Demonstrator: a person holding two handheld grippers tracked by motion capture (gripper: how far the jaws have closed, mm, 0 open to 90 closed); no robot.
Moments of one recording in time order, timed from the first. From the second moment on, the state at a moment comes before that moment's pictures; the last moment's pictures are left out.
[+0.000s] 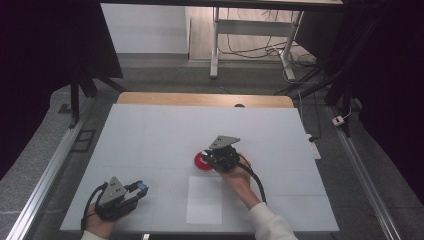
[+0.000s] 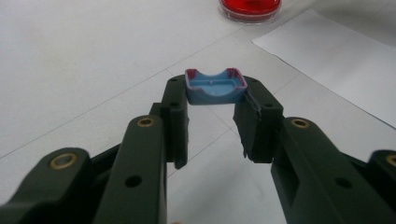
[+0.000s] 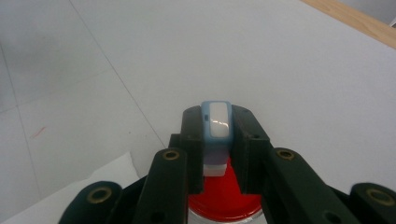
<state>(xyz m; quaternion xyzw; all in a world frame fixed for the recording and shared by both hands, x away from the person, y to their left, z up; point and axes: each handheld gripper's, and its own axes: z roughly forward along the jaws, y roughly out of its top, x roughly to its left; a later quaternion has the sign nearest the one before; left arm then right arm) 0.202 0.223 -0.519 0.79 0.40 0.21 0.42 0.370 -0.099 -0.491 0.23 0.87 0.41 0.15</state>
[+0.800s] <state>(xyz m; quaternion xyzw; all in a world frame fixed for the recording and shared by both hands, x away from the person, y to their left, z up) 0.202 0.224 -0.520 0.79 0.40 0.21 0.42 0.371 -0.097 -0.496 0.23 0.87 0.40 0.16</state>
